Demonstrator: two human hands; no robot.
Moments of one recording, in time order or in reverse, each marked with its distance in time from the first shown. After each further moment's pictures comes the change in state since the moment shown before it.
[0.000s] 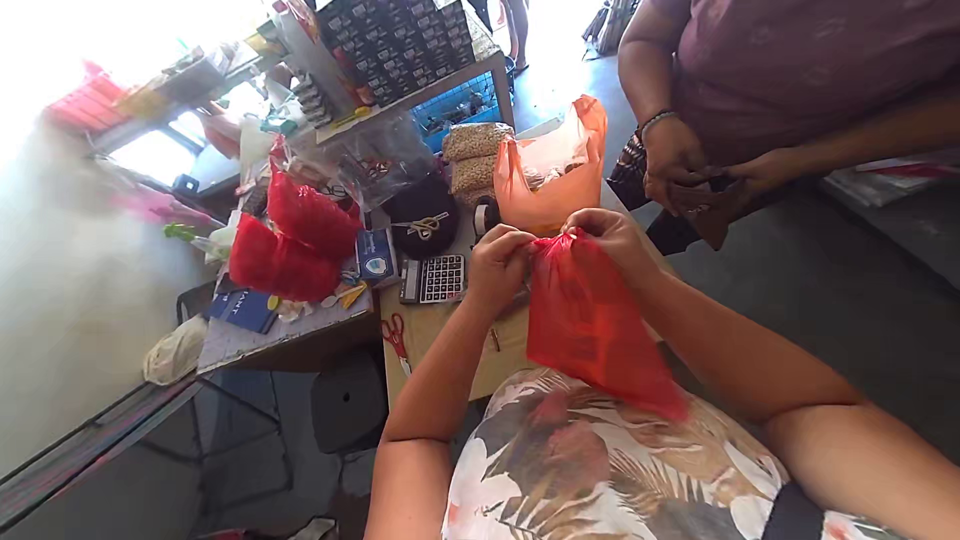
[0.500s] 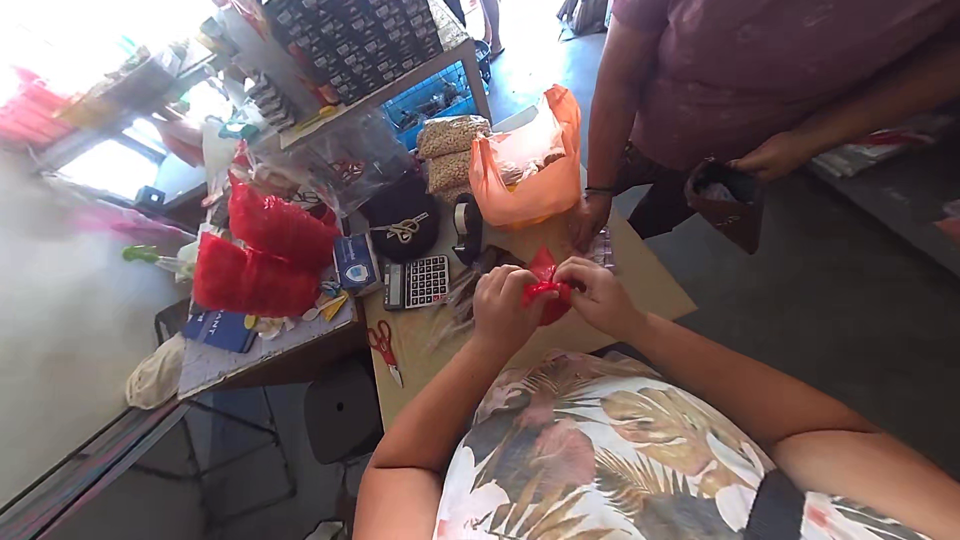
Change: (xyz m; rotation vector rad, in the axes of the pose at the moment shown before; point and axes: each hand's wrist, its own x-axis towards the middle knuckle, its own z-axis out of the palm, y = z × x) left_hand -0.045 0.004 0.044 0.367 0.036 0.069; right_hand -0.062 0.054 -0.023 -0.549 -0.072 -0.053
